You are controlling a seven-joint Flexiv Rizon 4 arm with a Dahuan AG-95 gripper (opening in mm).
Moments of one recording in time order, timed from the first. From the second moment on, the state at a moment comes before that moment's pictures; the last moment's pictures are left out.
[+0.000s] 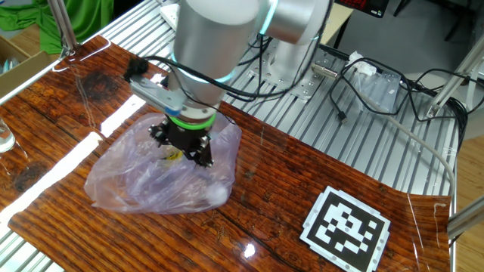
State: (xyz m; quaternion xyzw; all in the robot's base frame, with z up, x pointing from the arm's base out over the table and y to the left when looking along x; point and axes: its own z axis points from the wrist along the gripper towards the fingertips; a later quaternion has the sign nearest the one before) arm 0.572 -0.060 0.094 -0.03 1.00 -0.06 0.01
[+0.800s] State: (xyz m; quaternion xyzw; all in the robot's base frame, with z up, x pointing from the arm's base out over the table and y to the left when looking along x) arm 0.565 -0.070 0.073 -0.03 1.00 -0.04 0.03
